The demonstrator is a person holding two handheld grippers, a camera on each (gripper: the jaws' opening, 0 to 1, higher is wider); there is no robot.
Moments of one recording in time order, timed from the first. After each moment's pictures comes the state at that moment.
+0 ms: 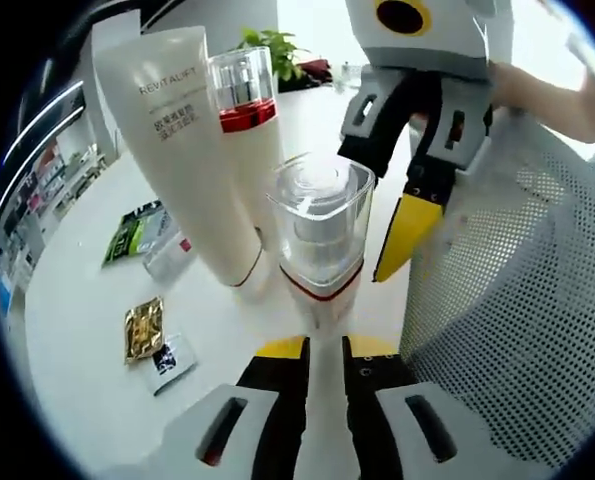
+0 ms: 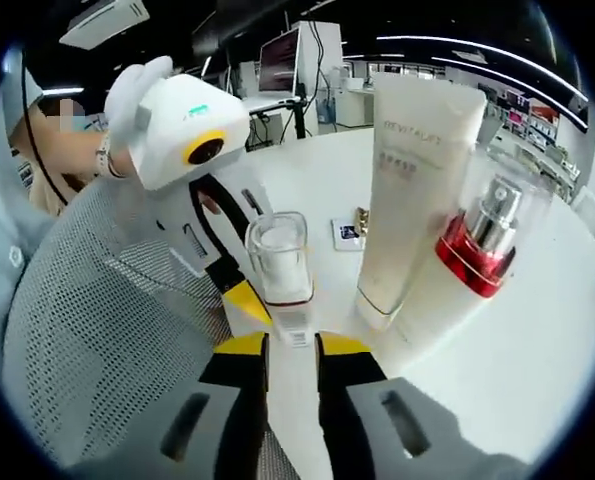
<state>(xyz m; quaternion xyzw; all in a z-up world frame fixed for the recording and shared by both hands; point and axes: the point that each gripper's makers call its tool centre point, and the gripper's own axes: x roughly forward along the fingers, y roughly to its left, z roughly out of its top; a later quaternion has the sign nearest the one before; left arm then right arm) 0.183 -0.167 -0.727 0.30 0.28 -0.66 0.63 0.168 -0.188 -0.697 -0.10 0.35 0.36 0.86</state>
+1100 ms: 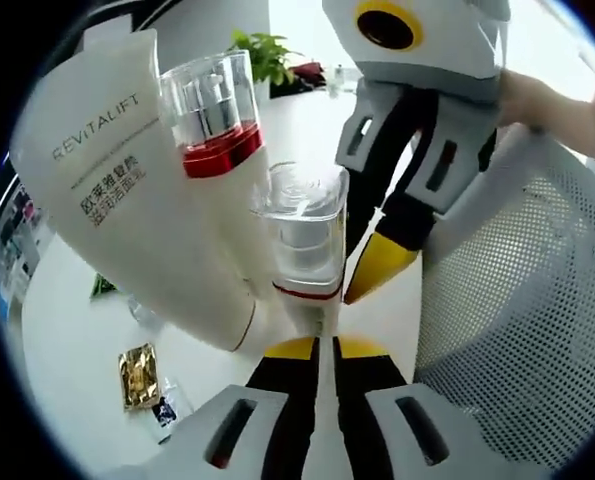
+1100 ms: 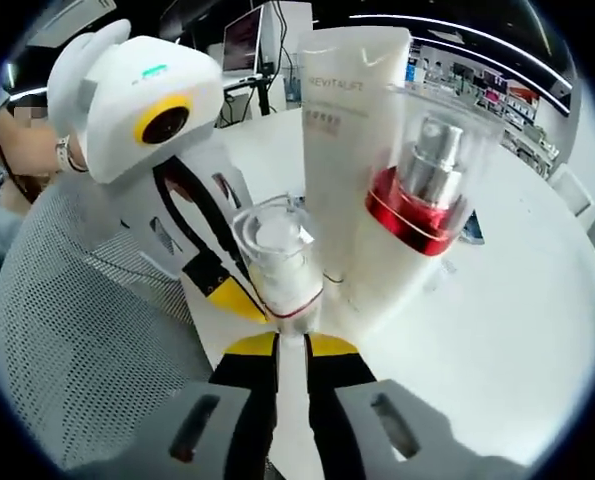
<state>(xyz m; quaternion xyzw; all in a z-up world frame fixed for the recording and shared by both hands) 0.181 -0.212 -0.724 0.30 0.27 -0.67 0.63 0.179 -0.230 -0.710 -0.12 0.39 0.29 0.87</state>
